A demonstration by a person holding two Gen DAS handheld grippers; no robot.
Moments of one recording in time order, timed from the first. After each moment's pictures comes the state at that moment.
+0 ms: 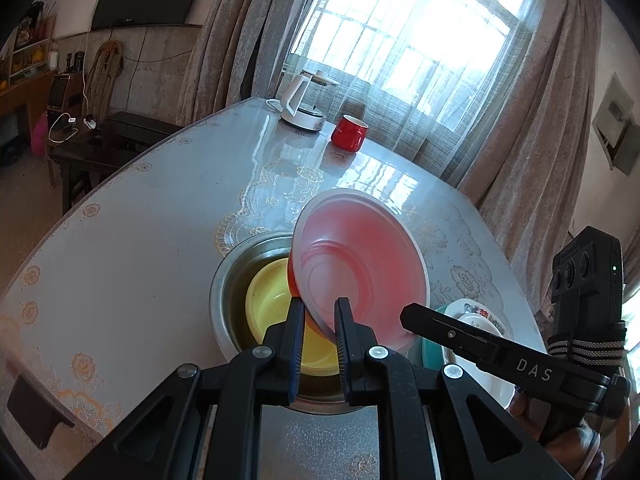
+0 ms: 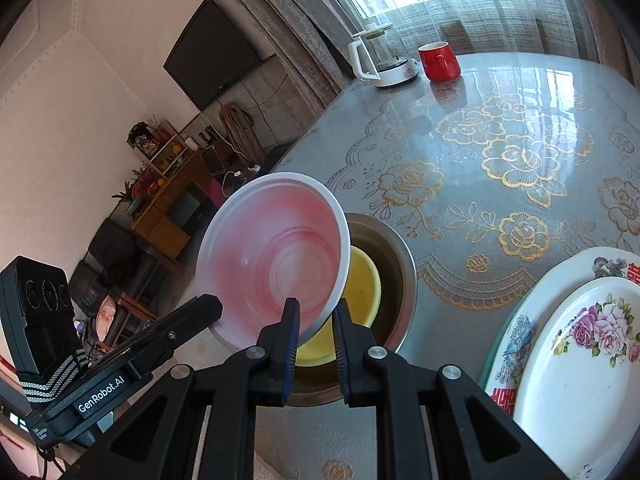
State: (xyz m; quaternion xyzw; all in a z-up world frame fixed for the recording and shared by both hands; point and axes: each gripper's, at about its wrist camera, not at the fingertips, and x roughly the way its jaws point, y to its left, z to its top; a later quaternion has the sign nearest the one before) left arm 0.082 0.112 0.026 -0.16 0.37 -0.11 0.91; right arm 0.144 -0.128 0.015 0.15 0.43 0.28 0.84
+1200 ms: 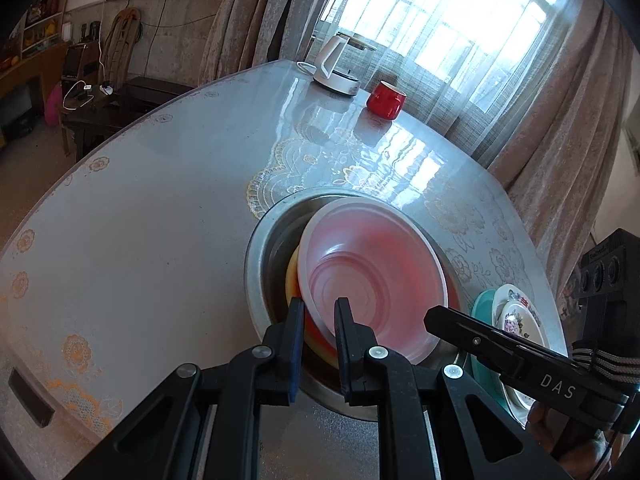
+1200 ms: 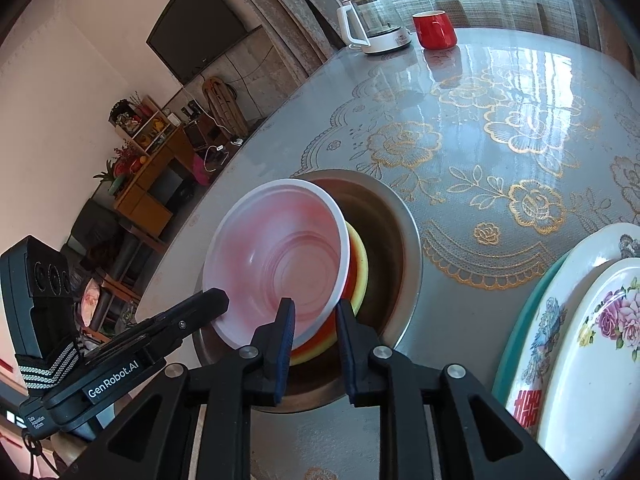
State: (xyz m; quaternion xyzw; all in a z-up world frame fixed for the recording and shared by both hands) left arm 0.105 0.124 -0.018 -0.17 0.42 -0.07 0.89; right arm 0.156 -0.107 -0.016 0.13 0.47 0.26 0.83
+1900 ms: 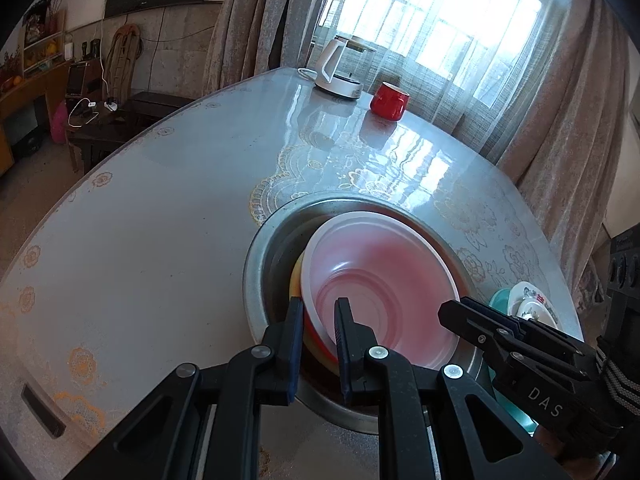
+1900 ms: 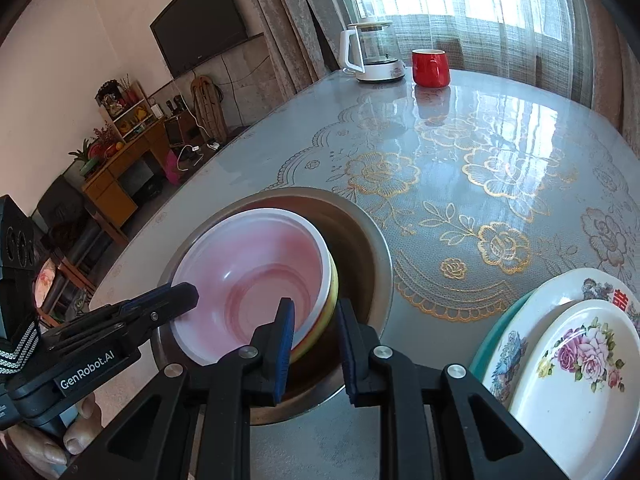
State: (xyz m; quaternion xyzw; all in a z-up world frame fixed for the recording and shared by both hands) left arm 0.107 0.114 -0.021 -0.14 0.41 -0.06 0.90; right arm 0.146 -0.097 -0.011 0.03 0.43 0.22 0.88
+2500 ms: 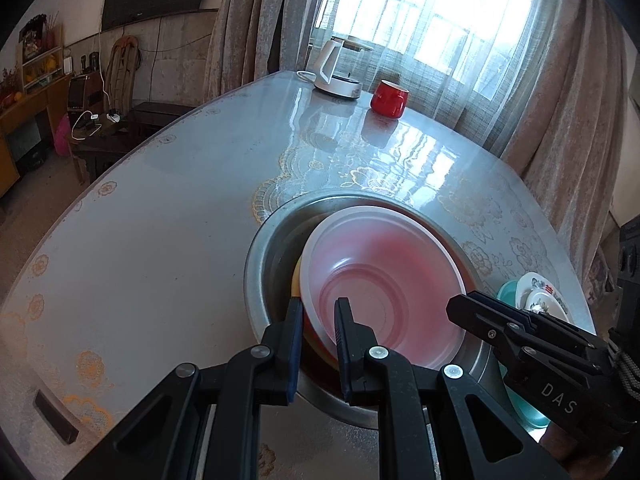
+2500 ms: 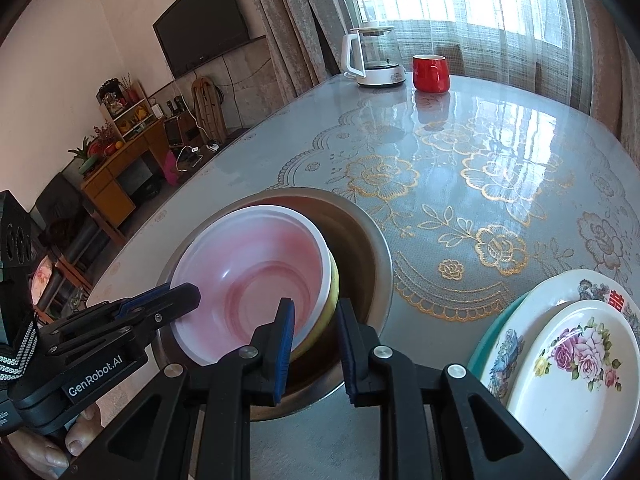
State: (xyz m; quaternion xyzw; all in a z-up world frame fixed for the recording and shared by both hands) left arm 0.105 0.110 -0.021 -0.11 0.41 -0.05 0.90; right arm 0.141 -0.100 -0.010 0.03 0.42 0.22 0.88
